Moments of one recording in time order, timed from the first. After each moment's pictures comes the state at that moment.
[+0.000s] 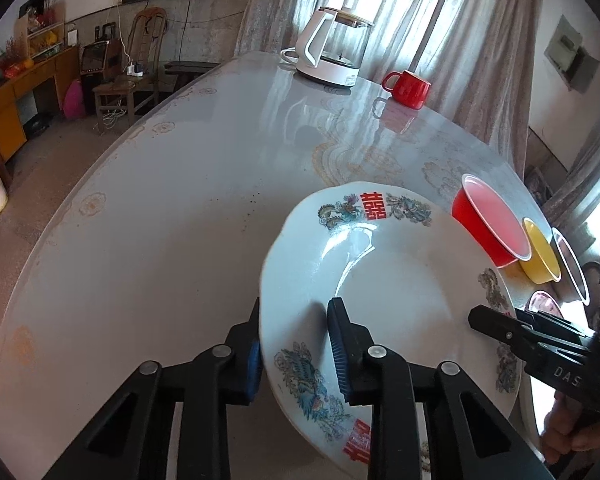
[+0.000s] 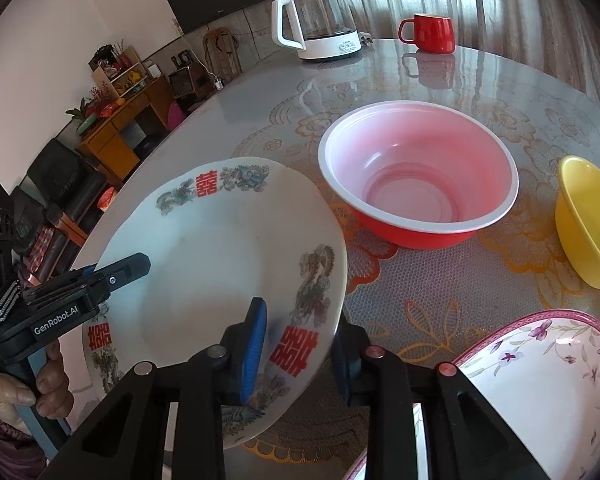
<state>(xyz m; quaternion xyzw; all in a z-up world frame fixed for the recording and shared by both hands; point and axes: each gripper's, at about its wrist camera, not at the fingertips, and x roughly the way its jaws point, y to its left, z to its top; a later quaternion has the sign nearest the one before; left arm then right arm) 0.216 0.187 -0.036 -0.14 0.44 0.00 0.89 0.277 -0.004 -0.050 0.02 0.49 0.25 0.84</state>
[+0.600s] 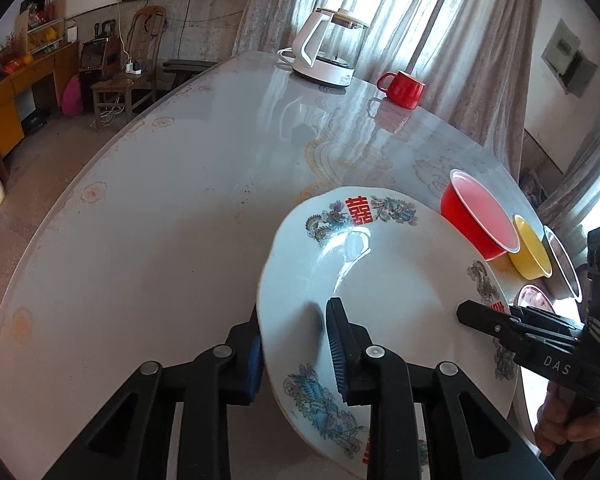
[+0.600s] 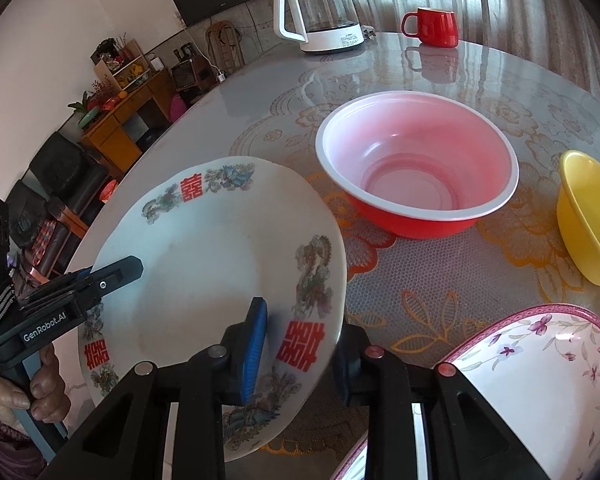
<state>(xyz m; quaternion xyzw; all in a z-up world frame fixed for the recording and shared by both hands) 0.205 0.183 -0.033 -0.15 0.43 -0.01 0.89 0.279 -0.004 -0.052 0.02 0.50 0.26 0.83</state>
